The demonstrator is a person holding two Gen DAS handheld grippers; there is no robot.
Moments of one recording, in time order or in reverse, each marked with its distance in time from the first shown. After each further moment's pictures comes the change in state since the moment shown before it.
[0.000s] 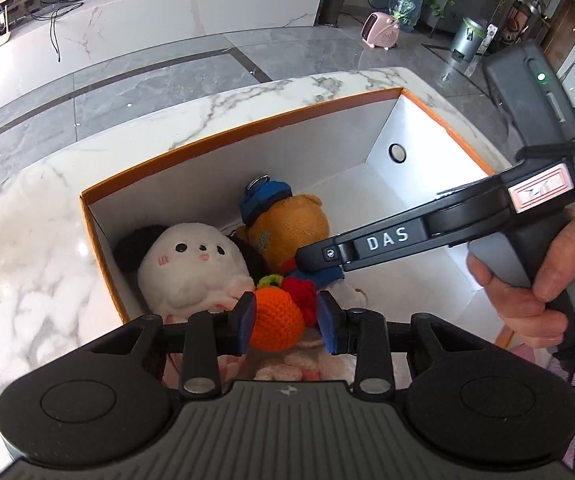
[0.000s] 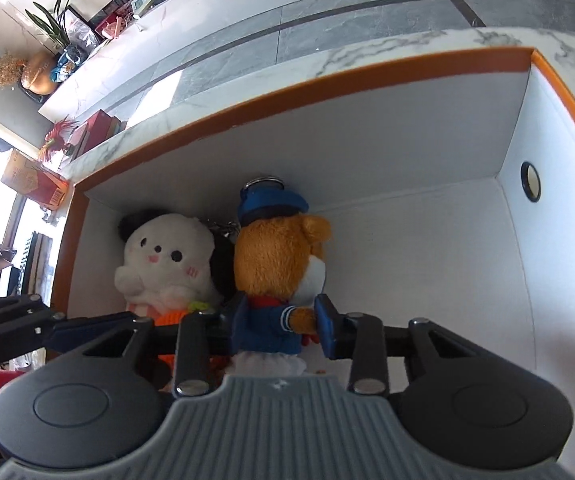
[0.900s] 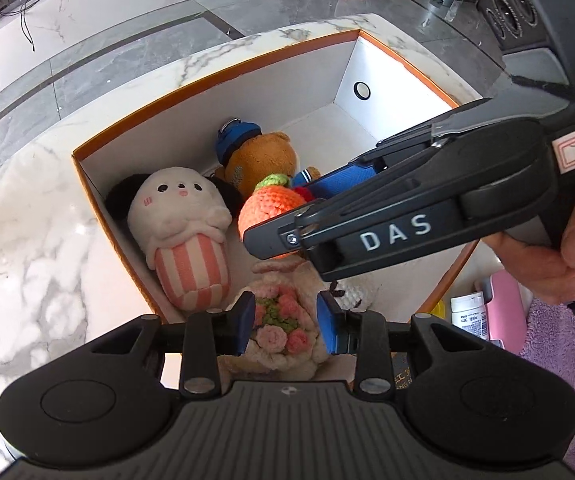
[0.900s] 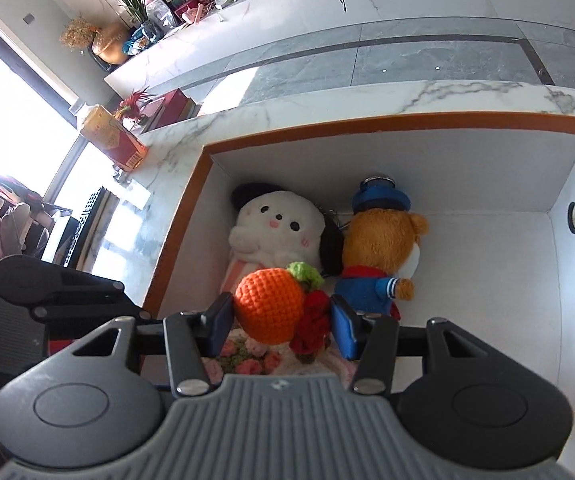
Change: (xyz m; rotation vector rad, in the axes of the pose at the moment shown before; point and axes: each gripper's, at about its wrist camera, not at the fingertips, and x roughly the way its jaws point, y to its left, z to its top) left arm -0.029 -0.017 -0.021 0.094 0.135 -0.037; right arm -0.037 0.053 -0.024 -0.207 -0.024 0.111
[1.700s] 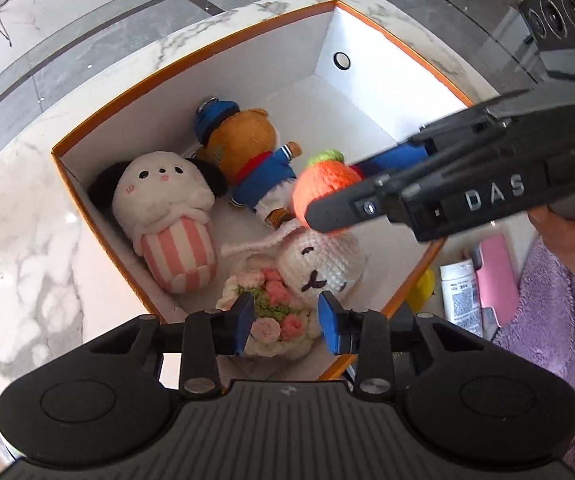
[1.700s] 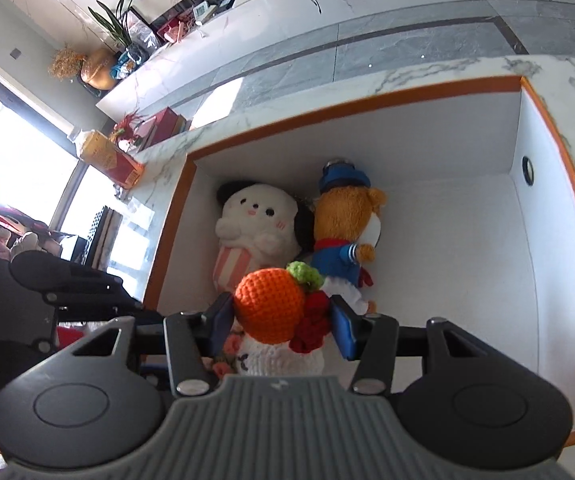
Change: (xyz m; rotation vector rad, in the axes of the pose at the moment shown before) left arm 0.002 -0.006 0.003 0.050 0.090 -0.024; right arm -0.034 -0.025 -0.024 0.107 -0.005 0.023
